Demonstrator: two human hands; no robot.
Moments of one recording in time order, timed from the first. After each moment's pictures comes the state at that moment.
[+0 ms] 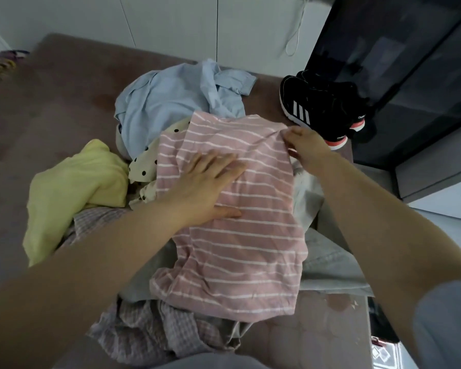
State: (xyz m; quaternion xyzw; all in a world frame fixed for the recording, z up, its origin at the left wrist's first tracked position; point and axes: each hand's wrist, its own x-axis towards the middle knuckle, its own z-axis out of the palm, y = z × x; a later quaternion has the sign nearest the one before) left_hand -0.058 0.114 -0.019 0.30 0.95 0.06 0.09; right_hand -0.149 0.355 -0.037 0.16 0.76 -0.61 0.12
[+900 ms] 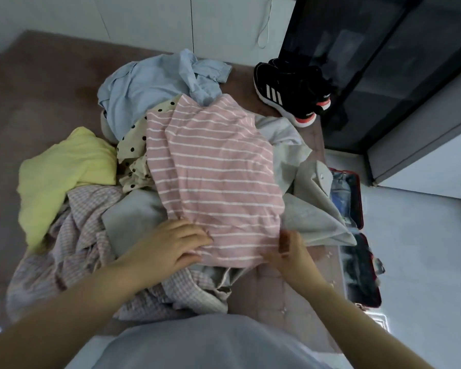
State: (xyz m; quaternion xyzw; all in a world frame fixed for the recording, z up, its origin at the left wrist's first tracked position) left_hand 0.075 0.068 -0.062 0.44 0.88 0.18 0.02; right_hand 0.142 0.341 -0.079 0.18 0.86 -0.46 0.14
